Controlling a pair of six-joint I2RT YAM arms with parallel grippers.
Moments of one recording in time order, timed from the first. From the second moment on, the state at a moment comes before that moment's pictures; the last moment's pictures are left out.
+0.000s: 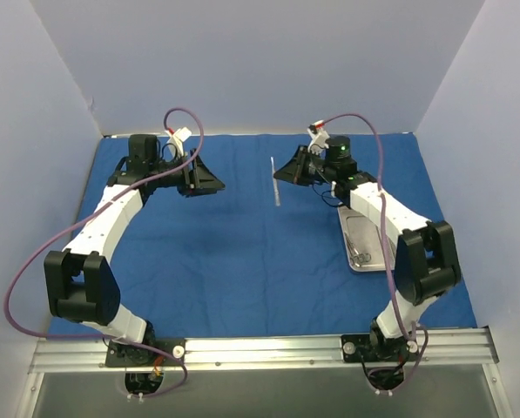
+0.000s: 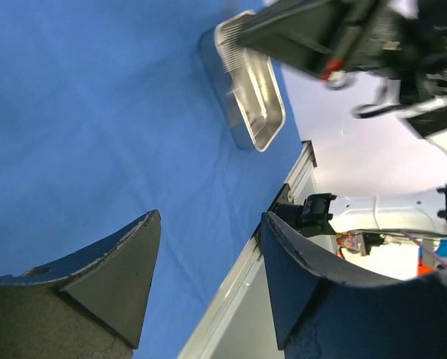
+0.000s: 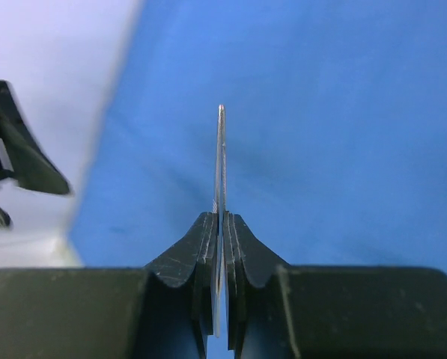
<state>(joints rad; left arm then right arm) -0.14 1.56 1.31 -0.42 0.92 -0.50 0.31 1.65 1.22 -0.01 -0.53 0.53</state>
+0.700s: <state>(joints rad) -0.25 1.55 1.25 -0.20 0.94 -0.57 0.46 1.73 1.18 0.60 -0.69 0.97</state>
